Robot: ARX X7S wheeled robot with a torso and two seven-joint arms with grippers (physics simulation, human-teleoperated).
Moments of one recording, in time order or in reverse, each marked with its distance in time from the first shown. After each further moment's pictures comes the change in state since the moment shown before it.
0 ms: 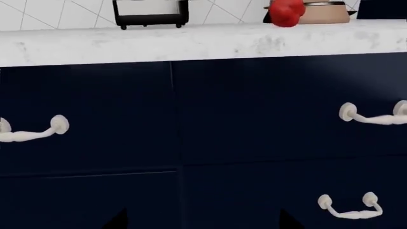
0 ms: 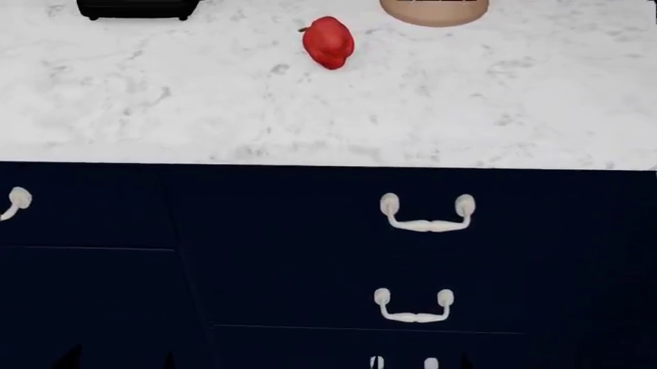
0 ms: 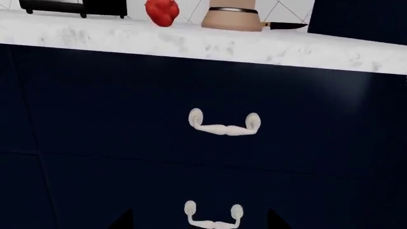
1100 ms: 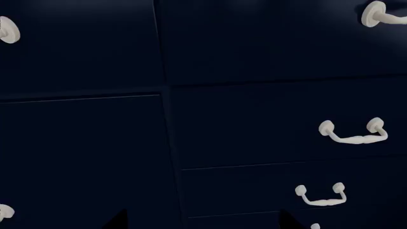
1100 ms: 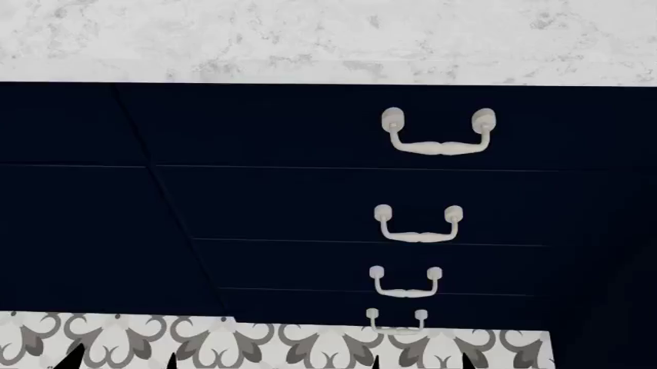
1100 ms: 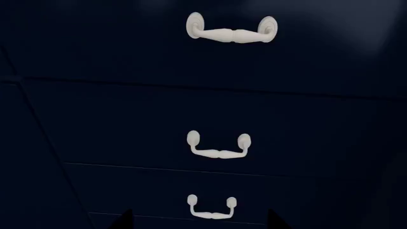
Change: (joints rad) left arm -0.002 -0.021 0.033 -0.006 -0.008 0.022 -0.020; right arm -0.001 0.021 -0.020 -0.005 0.034 -0.027 0.017
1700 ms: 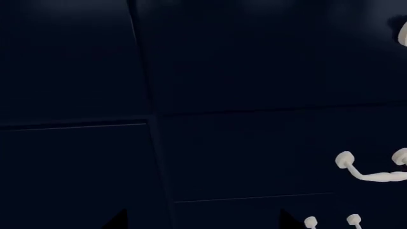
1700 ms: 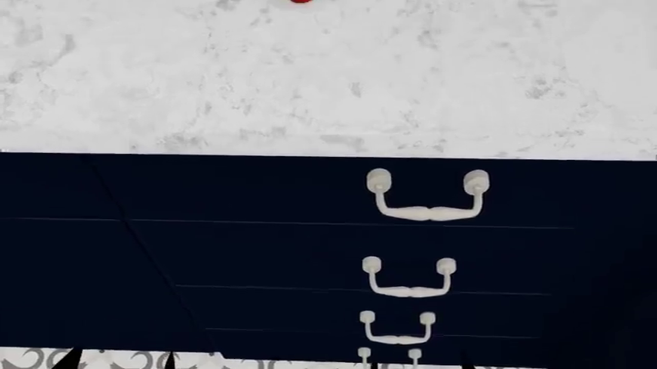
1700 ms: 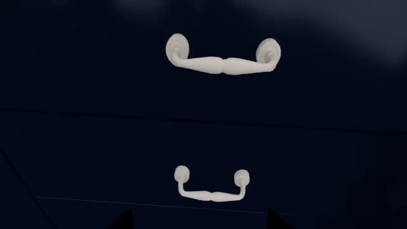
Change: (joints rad) left arm -0.005 -0.008 0.009 -0.002 -0.011 -0.001 -0.017; right arm 0.001 0.011 -0.014 0.003 0.011 -0.023 0.004
